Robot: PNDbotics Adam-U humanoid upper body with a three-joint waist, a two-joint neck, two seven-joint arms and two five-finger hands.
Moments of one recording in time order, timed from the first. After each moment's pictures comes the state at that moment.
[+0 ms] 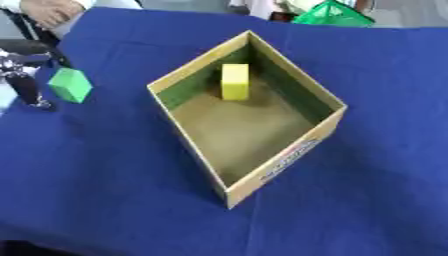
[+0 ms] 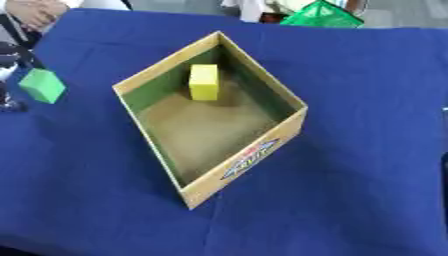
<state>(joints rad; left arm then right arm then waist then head) -1.07 0.67 -0.06 -0.67 -1.11 -0.33 -0.55 -0.60 -0.34 -0.13 -1.83 0.11 -0.04 -0.14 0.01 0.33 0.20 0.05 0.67</state>
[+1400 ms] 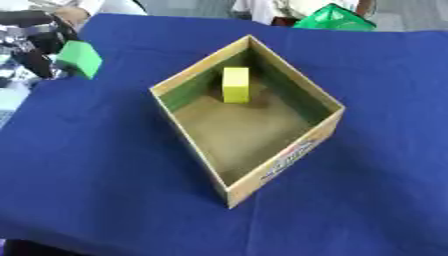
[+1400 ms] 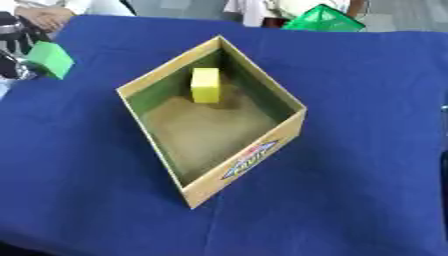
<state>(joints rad) -1.11 0.66 -0.09 -0.84 -0.90 -0.34 -0.54 -0.60 -0.34 -0.13 -1.84 0.11 -0.04 -0.14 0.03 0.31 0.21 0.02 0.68</state>
